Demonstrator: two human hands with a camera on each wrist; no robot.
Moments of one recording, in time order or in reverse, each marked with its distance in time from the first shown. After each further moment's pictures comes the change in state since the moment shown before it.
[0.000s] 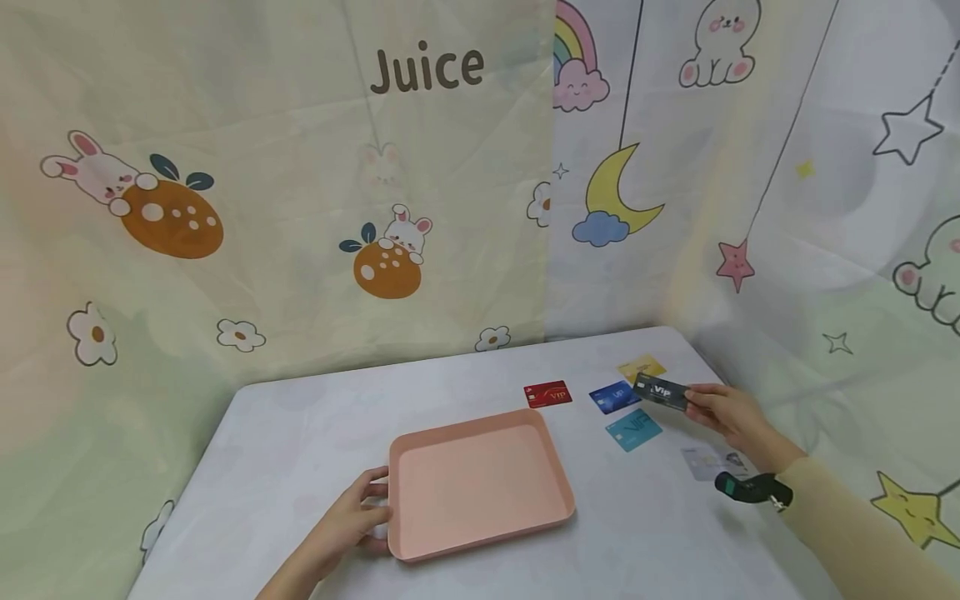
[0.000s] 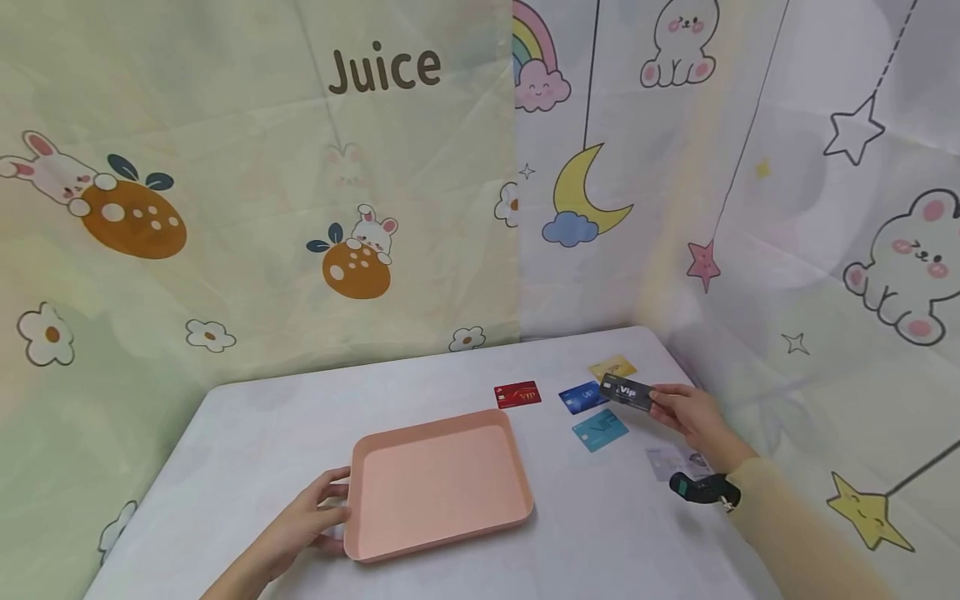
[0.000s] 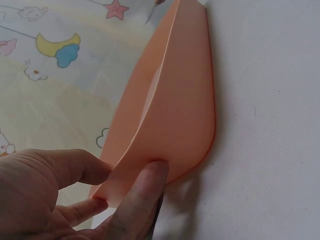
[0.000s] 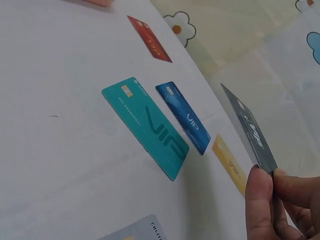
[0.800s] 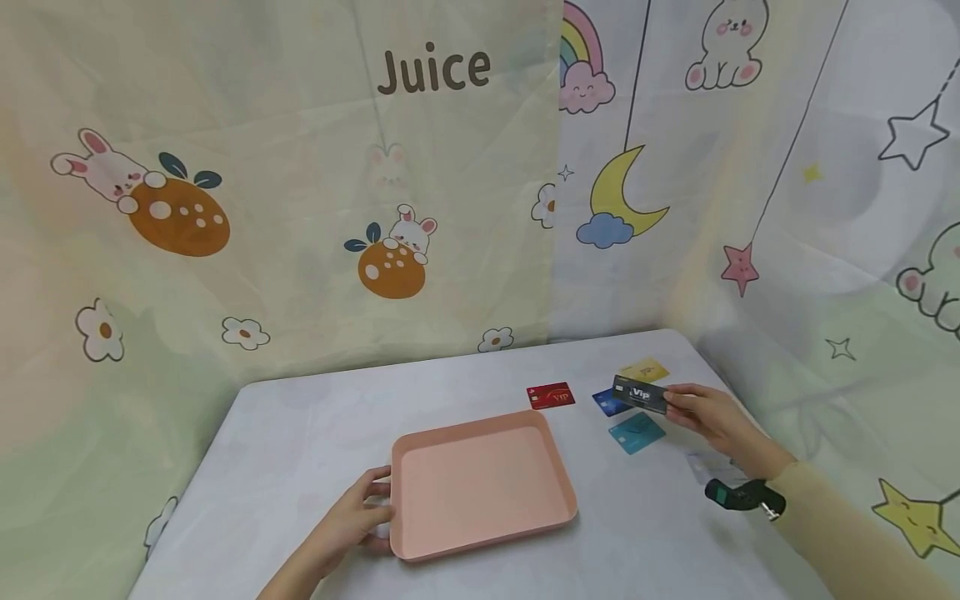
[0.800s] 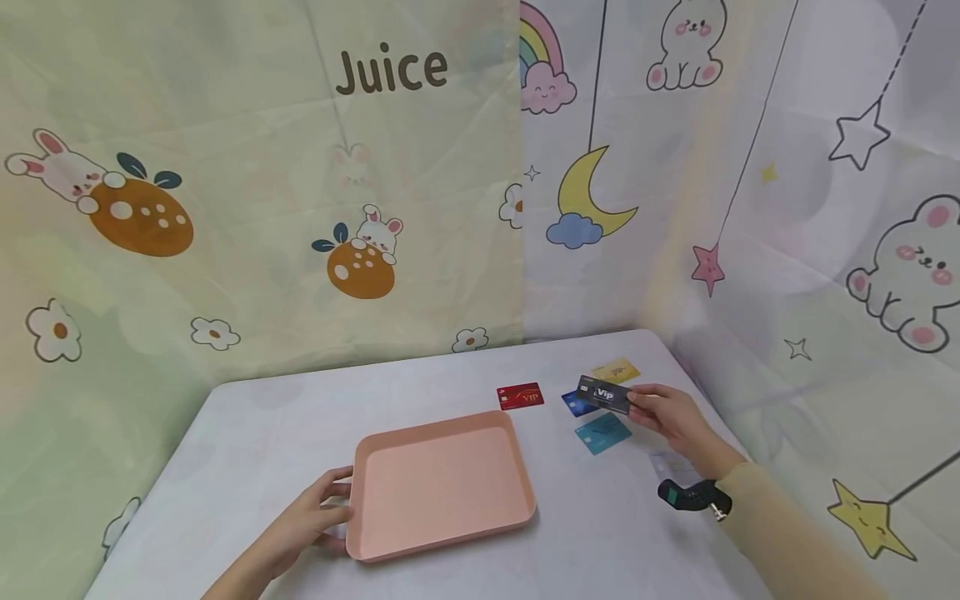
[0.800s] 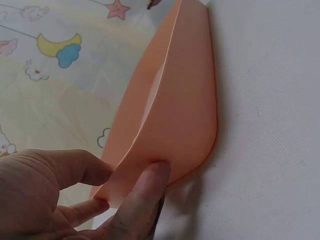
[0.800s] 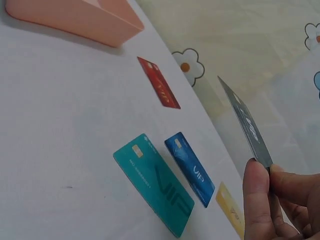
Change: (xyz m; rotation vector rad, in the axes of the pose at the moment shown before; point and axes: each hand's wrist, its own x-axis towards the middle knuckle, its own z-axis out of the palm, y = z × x) left_hand -0.001 0.000 -0.001 0.000 -0.007 0.009; right_hand -0.021 -0.012 0.029 0.003 -0.191 -0.048
